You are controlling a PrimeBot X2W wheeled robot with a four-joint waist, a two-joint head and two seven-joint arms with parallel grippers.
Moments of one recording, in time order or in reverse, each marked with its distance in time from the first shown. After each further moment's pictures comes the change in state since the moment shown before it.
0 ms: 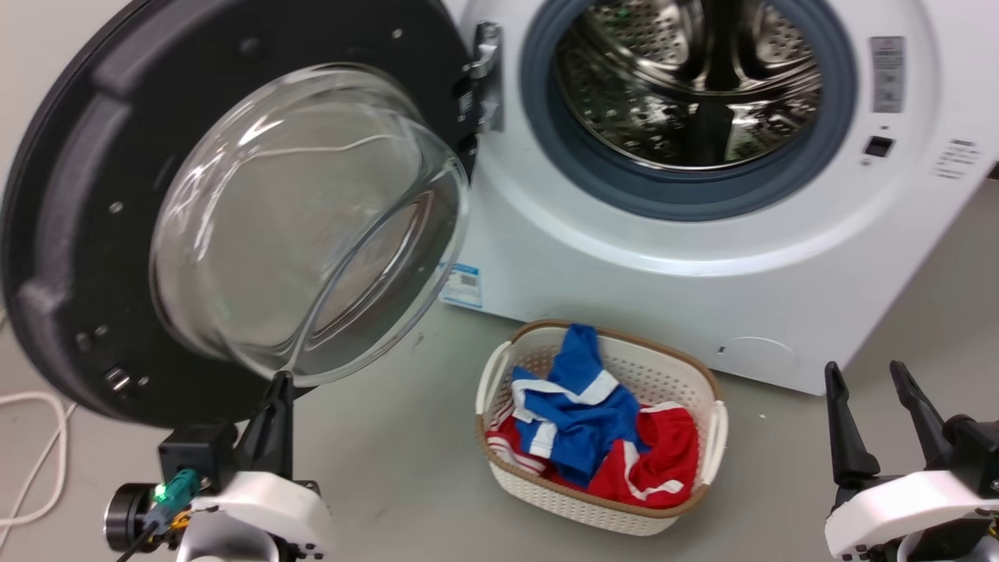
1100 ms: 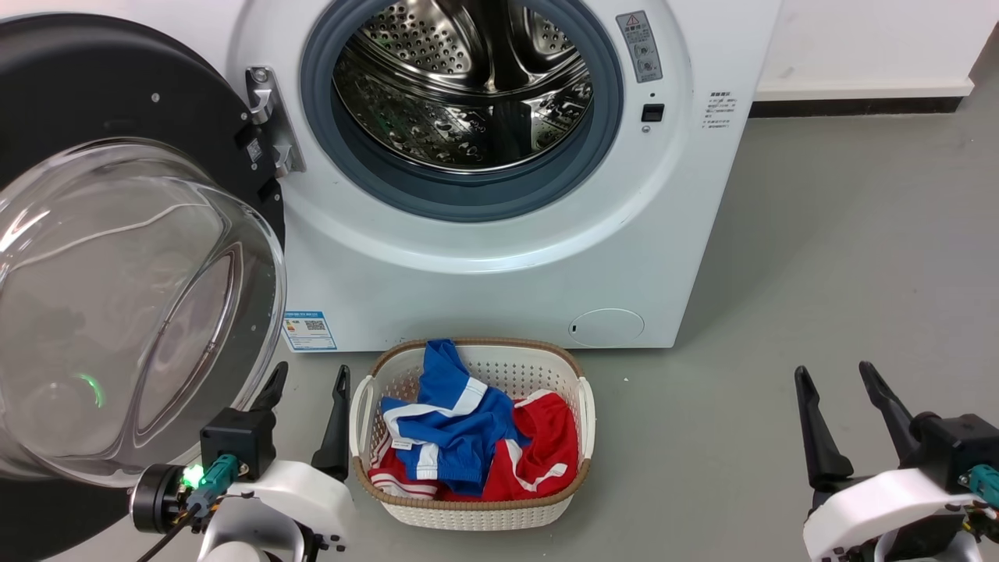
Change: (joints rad) left arm -0.061 -0.005 -0.079 0.052 0.050 0.012 0.015; right arm 0.006 0.000 0.054 -0.002 -0.020 0.000 0.027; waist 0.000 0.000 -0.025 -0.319
